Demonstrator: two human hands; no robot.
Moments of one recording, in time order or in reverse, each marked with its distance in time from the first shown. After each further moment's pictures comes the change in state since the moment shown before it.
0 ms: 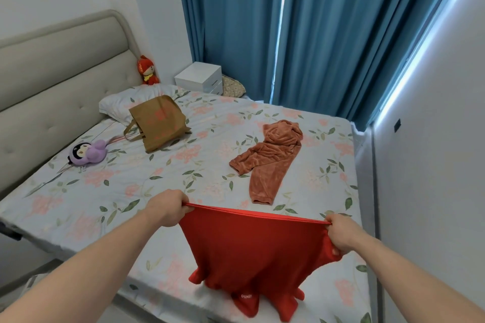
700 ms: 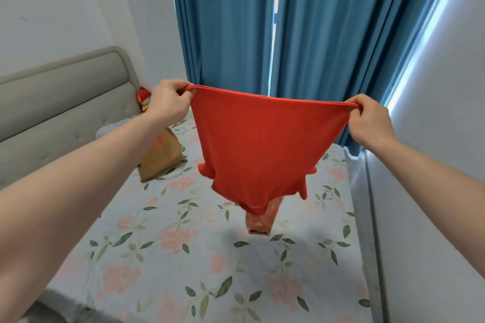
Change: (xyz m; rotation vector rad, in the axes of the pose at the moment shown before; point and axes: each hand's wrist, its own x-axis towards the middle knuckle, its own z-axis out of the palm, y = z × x) left_hand 0.008 0.084 -0.266 -0.625 0.808 0.213; right_hand -0.022 -0.101 -0.264 0.405 0.951 -0.387
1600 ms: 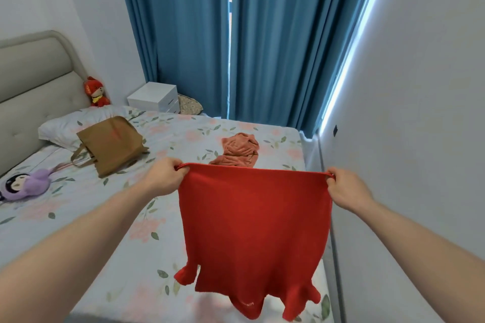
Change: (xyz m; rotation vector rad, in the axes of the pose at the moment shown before) left_hand -0.160 -0.054 0.080 0.168 -0.537 -0.137; right_hand -0.185 0.116 -0.045 -0.426 -0.381 0.240
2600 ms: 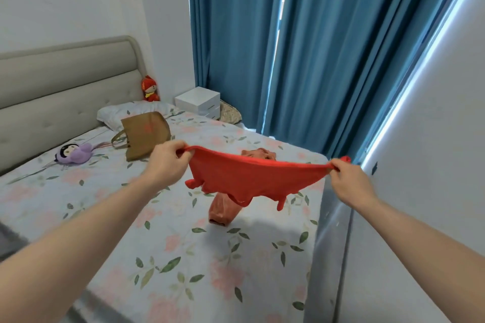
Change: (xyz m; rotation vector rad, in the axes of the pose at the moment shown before) left_hand -0.002 0.166 0.070 -0.102 0.521 -0.046; right_hand 0.172 0.101 -0.070 0.136 0.052 -0.385
